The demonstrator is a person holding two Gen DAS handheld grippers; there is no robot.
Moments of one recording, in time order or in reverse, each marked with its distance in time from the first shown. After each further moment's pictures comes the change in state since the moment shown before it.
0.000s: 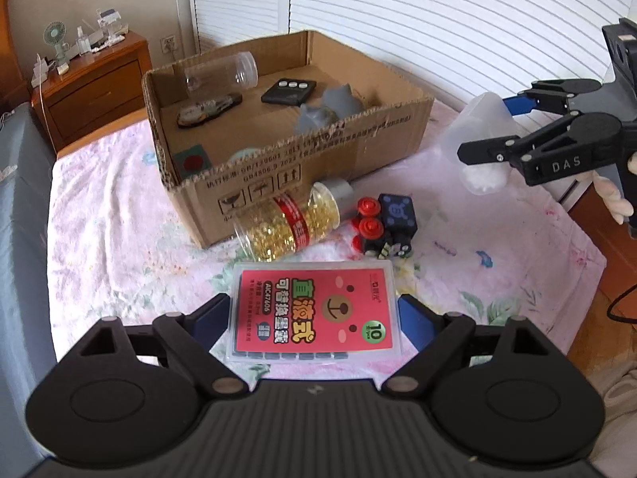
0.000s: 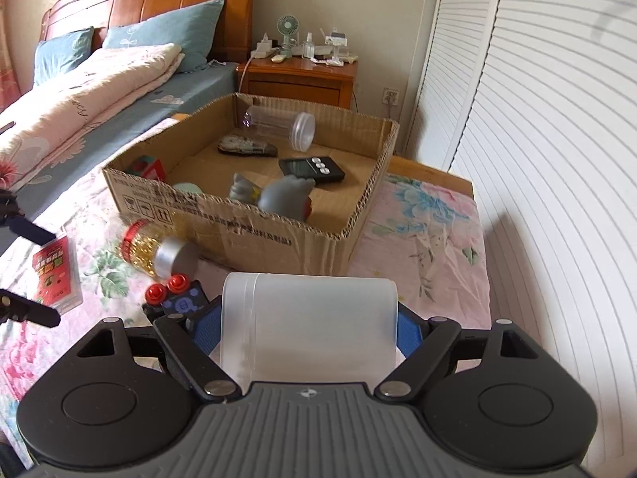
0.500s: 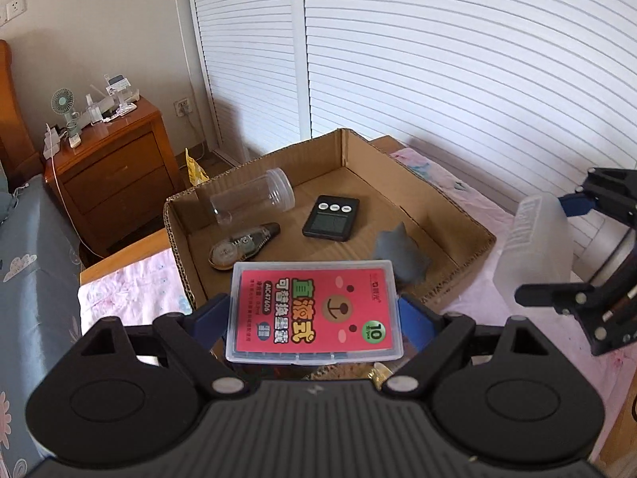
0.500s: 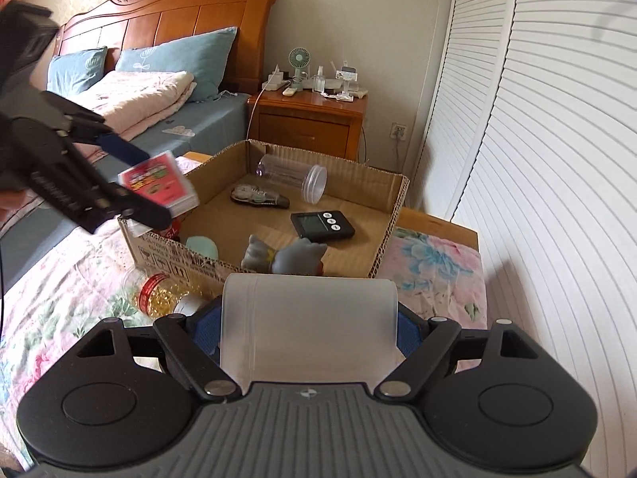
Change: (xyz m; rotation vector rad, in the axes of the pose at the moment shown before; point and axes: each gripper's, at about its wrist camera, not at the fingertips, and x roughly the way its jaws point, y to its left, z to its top) left arm 0.024 0.029 0.109 0.046 -0.124 0.084; right arm -0.006 0.005 0.032 -0.021 -0.075 0.009
